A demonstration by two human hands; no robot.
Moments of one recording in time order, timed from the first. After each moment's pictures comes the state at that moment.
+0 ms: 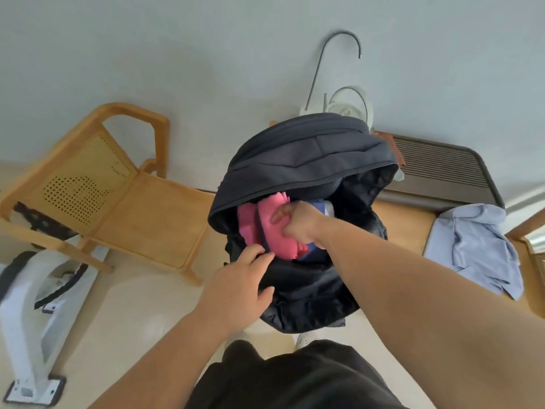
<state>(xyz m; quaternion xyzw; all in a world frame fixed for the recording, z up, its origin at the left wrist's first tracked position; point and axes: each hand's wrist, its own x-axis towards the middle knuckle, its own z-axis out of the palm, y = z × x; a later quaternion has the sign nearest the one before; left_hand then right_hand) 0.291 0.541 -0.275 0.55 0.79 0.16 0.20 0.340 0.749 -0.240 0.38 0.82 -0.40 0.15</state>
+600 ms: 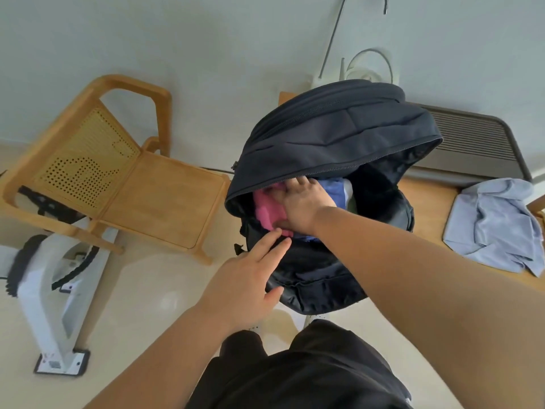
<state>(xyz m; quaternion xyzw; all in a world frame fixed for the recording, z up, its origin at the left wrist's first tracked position) 0.270 0.514 -0.283 0.61 0.74 0.19 0.21 0.309 0.734 -0.277 0.19 0.96 0.02 0.21</state>
